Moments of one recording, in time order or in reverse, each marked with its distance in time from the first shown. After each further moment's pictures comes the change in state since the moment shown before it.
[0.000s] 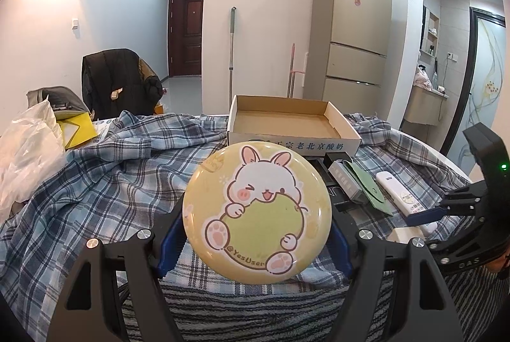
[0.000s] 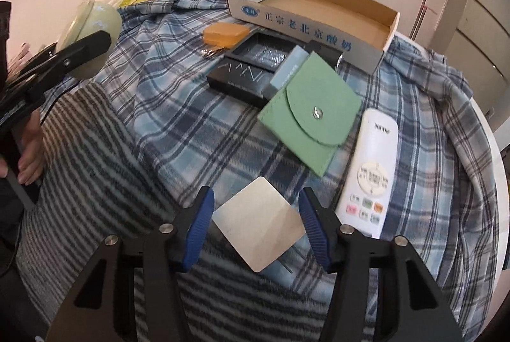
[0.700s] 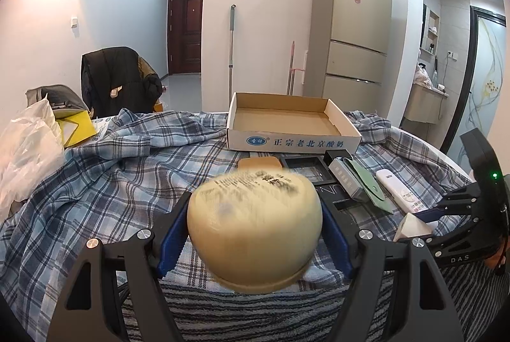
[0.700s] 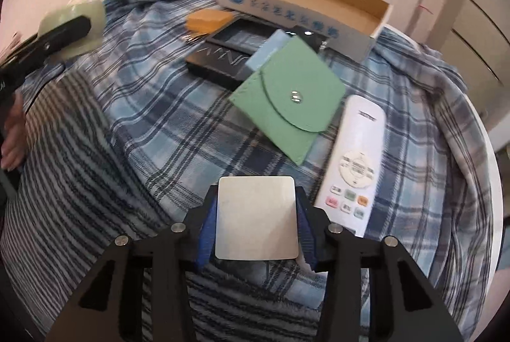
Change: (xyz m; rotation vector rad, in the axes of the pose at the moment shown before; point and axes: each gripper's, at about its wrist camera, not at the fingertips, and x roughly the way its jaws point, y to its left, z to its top) left arm 0.005 0.001 0.000 -0.001 0.019 -0.003; right arm 0.013 -0.011 -0.007 -0.010 0.016 -0.071
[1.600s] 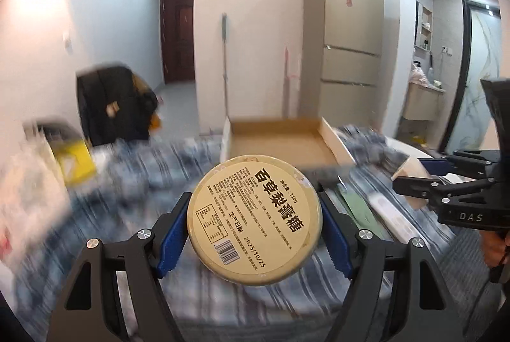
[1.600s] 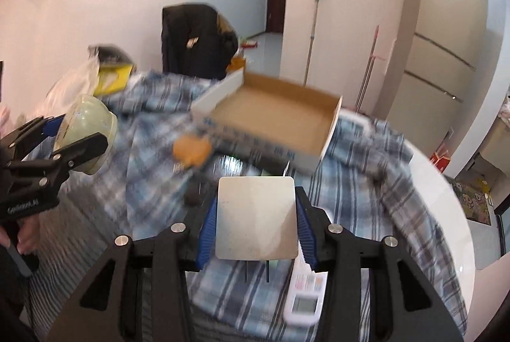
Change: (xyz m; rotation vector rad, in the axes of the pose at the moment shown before) left arm -0.009 -0.012 0.061 0.079 -0.053 0.032; right arm -0.083 0.005 0.069 0.129 -0.345 -0.133
